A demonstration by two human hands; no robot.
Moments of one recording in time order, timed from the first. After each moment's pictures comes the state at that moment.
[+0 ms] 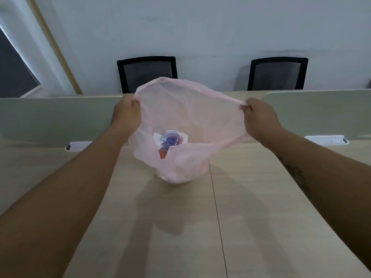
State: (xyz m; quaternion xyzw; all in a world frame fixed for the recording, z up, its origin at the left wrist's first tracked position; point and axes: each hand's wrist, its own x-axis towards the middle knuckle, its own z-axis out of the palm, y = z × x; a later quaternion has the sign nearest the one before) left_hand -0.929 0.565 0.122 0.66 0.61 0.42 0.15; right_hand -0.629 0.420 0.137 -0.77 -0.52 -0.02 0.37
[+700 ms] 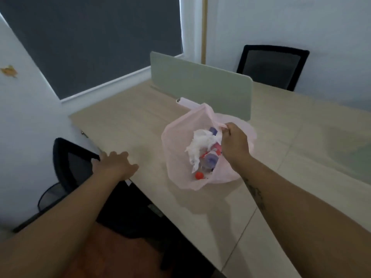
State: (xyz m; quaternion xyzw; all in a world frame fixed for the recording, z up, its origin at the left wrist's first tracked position) left_hand -1.087 0.218 0.043 0.38 0.90 -0.15 0.13; right_hand -0.817 0.376 0.045 -0.55 -0.67 0.32 0.39
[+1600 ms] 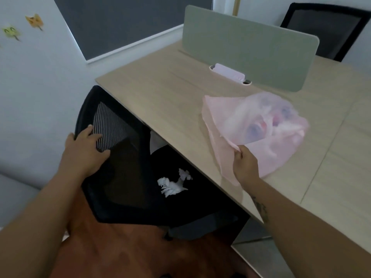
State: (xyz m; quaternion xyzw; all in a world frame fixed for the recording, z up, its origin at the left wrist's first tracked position) left_hand -1.283 0.052 0.008 0.42 0.90 0.01 0.04; right_hand -0.919 0.245 -0.093 -0.59 -0.68 0.31 0.30
